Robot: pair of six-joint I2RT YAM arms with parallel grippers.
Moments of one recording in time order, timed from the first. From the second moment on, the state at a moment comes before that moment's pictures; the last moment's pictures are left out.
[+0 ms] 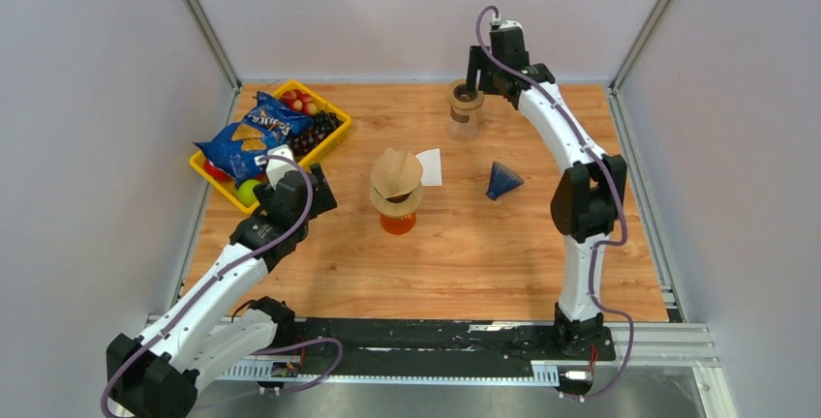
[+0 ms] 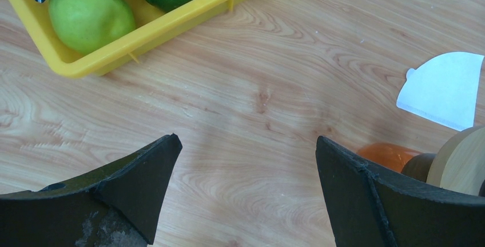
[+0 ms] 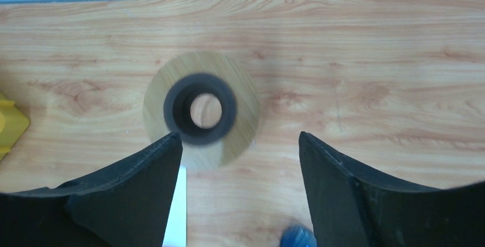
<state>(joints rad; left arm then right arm) -0.47 0.88 0.69 -0.47 -0.58 -0.59 0.30 2.15 2.11 -0.58 0.16 0.27</state>
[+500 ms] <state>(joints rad) -0.47 0.82 0.69 -0.48 -0.51 -0.59 0.29 1.25 1.18 -0.37 0.08 0.15</state>
